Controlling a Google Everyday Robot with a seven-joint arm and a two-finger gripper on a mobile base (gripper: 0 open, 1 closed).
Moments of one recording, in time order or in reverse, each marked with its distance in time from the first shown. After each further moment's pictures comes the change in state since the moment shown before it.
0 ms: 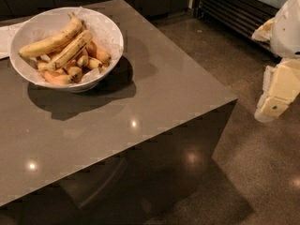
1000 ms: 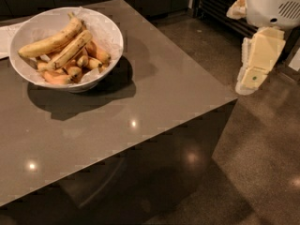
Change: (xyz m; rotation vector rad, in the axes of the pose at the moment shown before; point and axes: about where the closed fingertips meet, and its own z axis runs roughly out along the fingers) arm -0.053 -0.029 -0.012 -0.021 -0.053 -0.117
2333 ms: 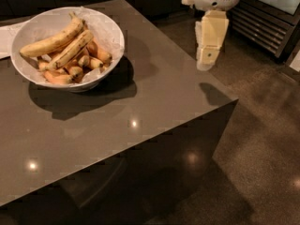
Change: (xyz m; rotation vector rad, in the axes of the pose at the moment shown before) arm -0.068 -0.057 0.033 0.003 0.030 -0.193
